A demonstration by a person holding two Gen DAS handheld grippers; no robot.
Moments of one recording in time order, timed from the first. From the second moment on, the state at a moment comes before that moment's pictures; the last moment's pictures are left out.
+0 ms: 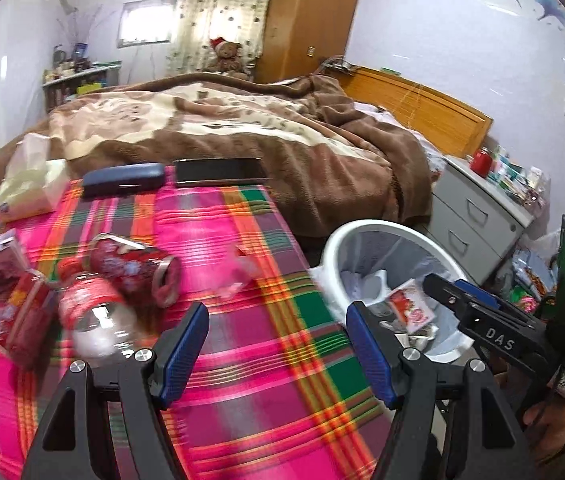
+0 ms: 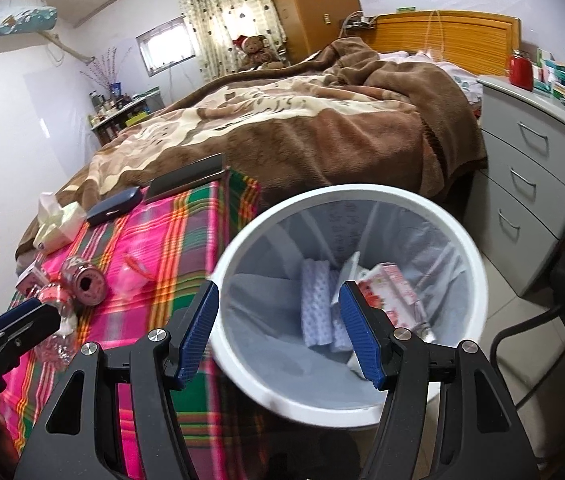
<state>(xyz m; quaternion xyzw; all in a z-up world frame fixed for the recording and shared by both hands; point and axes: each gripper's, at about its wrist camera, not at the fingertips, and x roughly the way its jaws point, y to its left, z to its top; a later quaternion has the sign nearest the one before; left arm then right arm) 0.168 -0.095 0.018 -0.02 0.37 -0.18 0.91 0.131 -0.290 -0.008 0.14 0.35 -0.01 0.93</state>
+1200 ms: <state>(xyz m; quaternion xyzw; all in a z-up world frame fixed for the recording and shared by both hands) 0.198 0.018 -0.019 -0.13 0.41 -0.07 0.90 0.184 -0.196 -0.021 0.08 0.40 0.10 0.91</state>
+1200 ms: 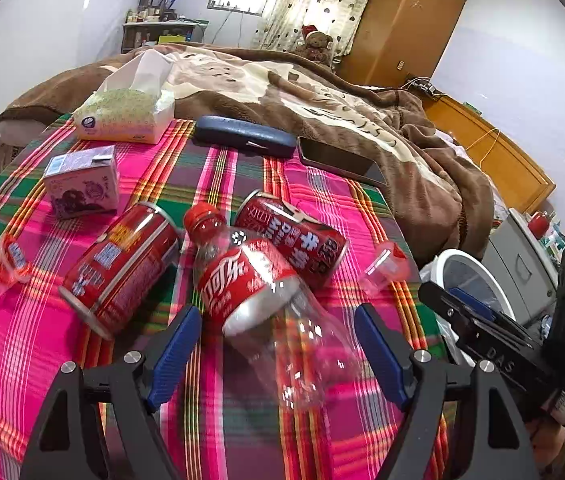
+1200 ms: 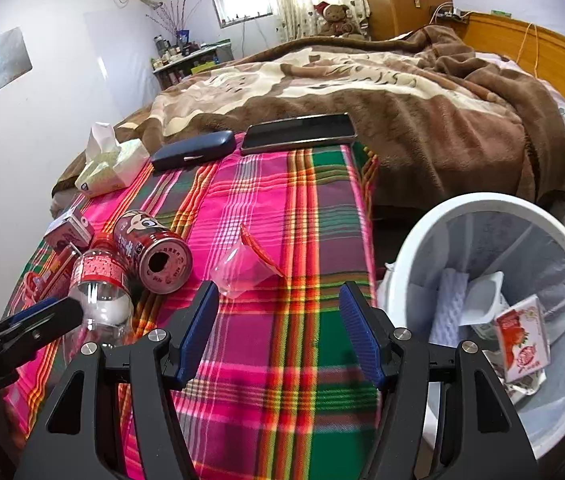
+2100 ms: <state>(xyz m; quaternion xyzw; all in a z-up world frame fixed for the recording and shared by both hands) 0.231 0.068 -0.051 -0.11 0.45 -0.06 0.88 0.223 -0.183 -0.042 0.19 0.46 0.08 0.86</state>
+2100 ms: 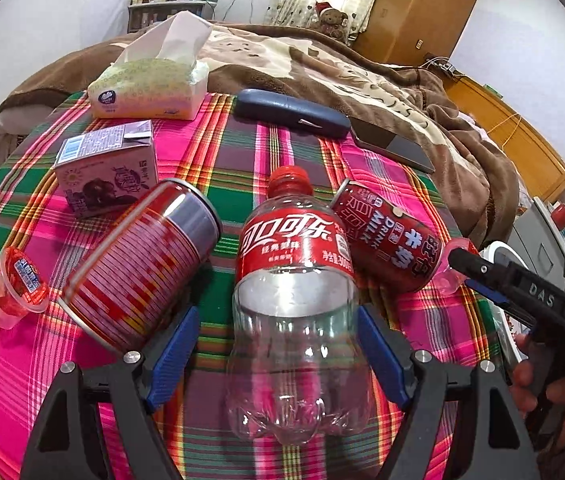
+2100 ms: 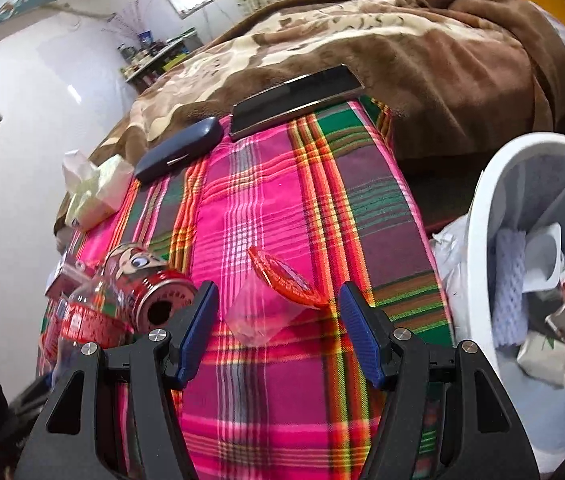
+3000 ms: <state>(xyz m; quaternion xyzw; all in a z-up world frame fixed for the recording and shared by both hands) 0.260 0.063 -0.060 -0.11 0.46 -0.06 0.88 0.229 -0.170 -0.040 0.11 0.43 0.07 0.89</state>
